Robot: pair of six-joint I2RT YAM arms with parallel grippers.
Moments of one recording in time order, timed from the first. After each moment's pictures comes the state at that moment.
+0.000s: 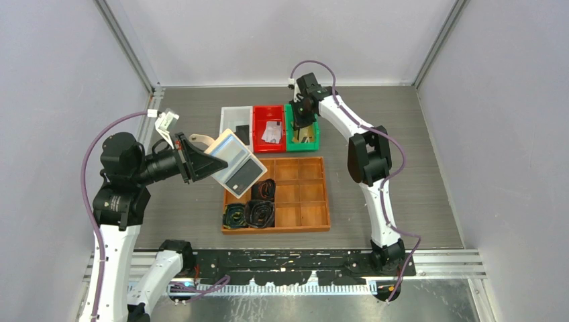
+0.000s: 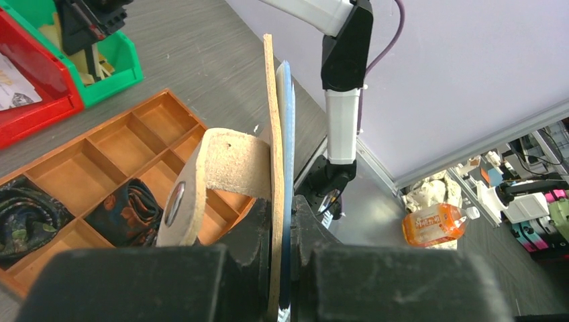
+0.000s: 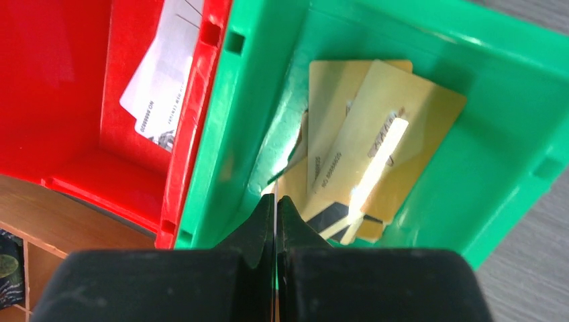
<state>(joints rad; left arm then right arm) -0.10 0.75 1.15 -0.57 0.99 -0.48 0.42 2.32 2.08 -0.78 -0.16 0.13</state>
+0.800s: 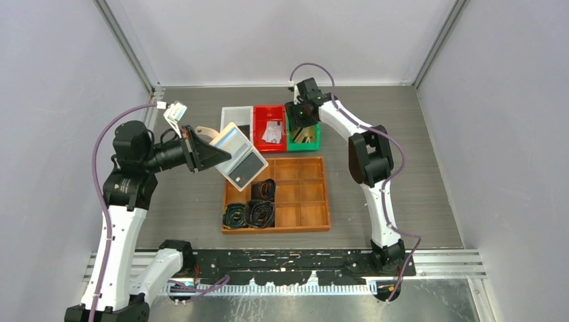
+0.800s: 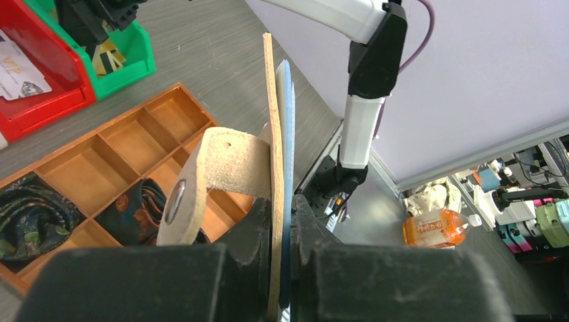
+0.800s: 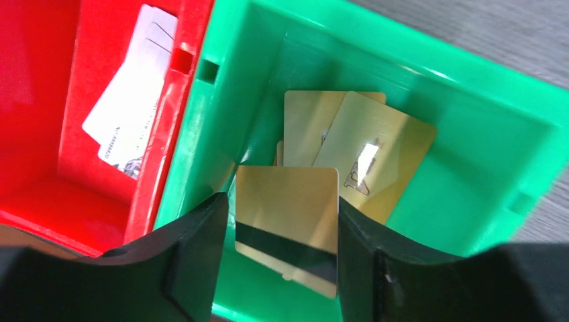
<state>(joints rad) -0.10 0.84 1.12 -0.51 0.99 -0.47 0.42 2.32 1.99 -0.60 -0.12 0.07</state>
